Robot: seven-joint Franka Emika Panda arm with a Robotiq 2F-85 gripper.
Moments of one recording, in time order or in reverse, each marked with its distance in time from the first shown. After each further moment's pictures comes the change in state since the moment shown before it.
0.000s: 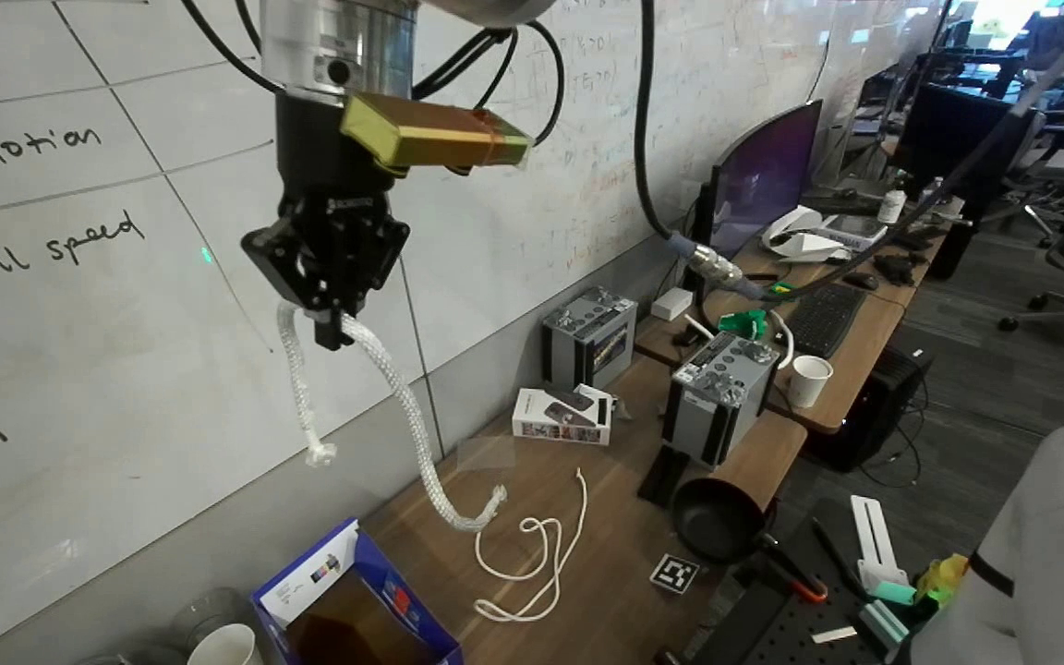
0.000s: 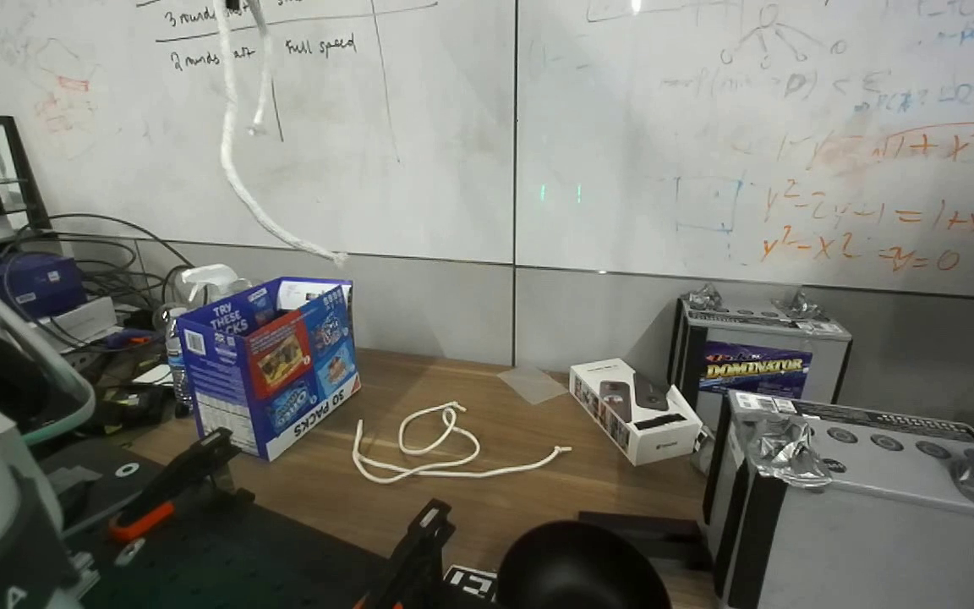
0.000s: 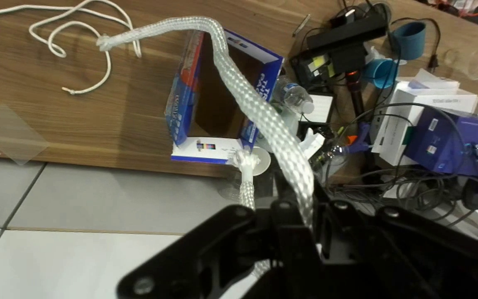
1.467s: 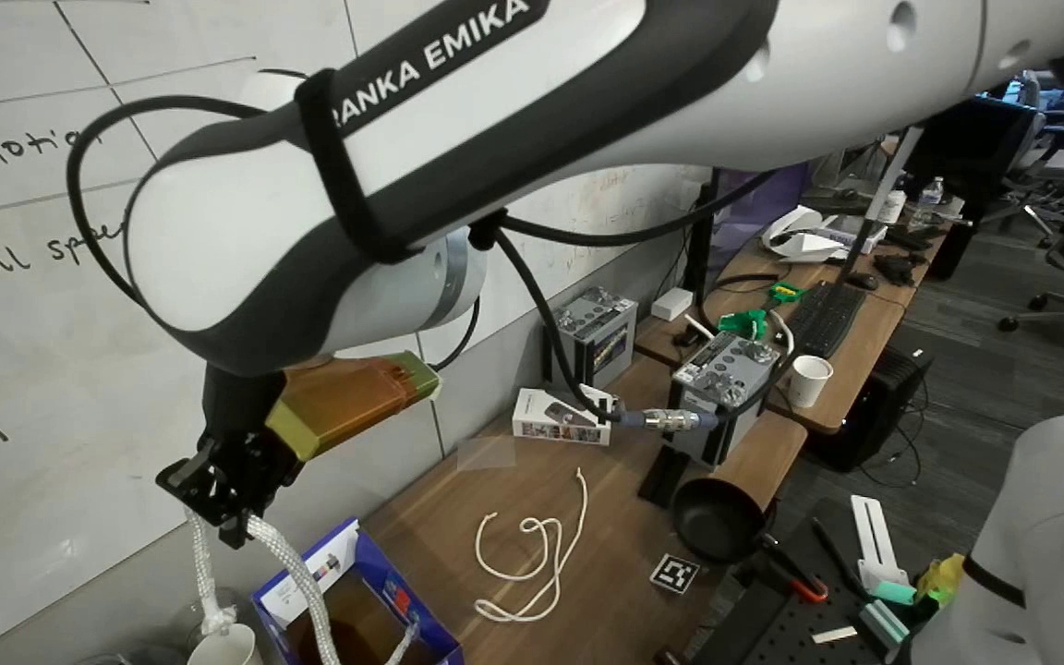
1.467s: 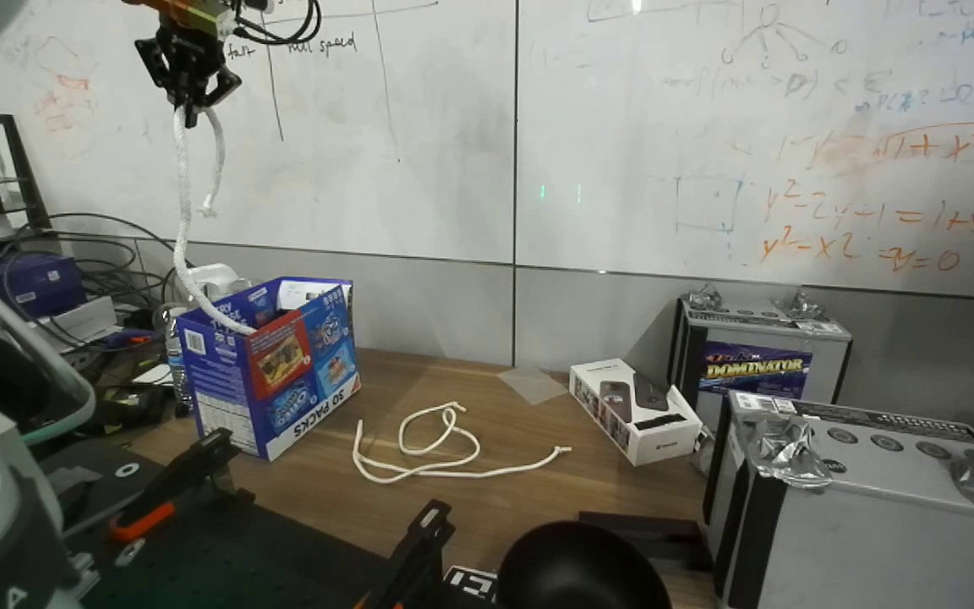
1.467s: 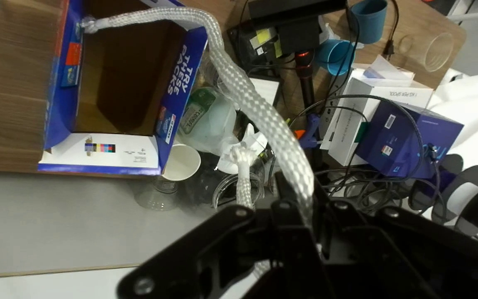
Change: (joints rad) arm 0.140 0.208 0.046 -0.189 0.170 0.494 -0.120
